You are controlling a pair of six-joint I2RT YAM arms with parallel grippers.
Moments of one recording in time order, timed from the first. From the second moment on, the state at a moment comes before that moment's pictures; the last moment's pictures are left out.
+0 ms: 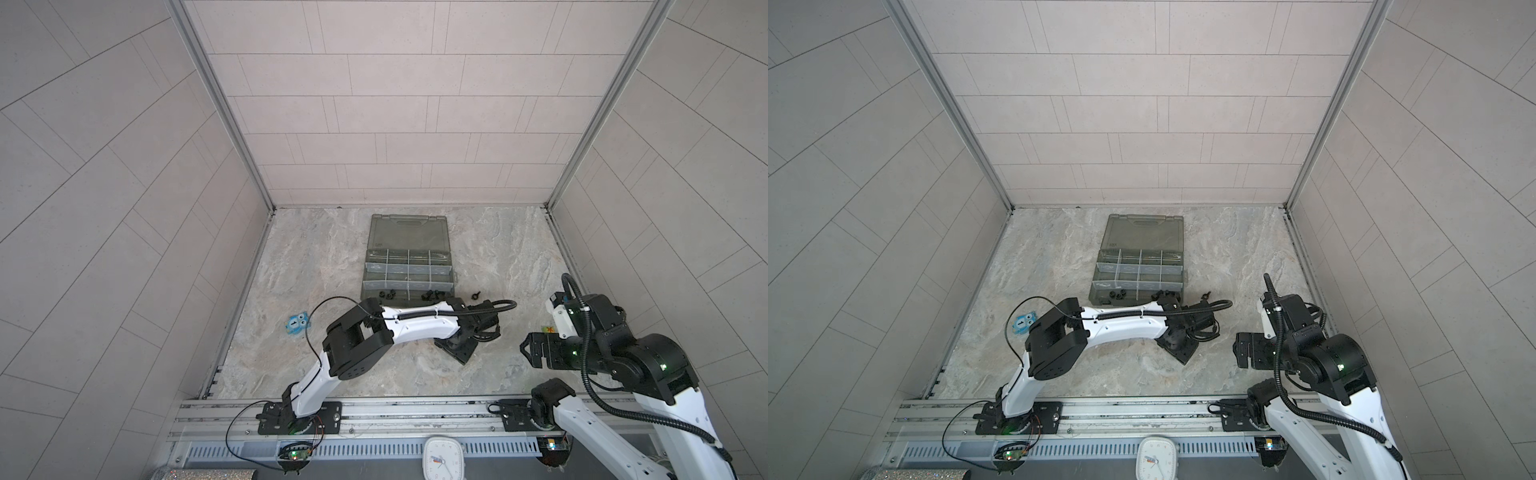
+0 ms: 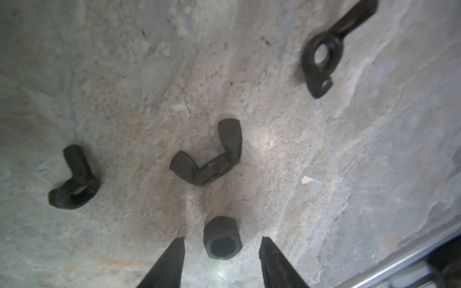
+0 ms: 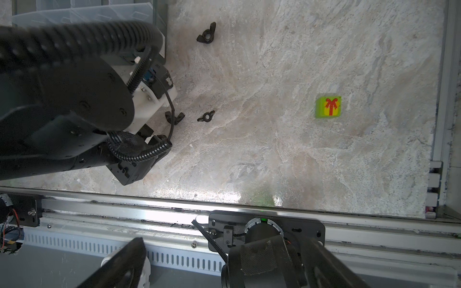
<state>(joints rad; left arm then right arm) -1.19 2.15 1.63 -0.91 0.03 -0.52 0.31 0.66 1.13 -1.61 -0.01 0.38</state>
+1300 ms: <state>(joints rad) -1.13 2.15 1.65 -1.00 0.01 -0.49 0.31 0.71 1.11 -1.59 -0.08 0.38</state>
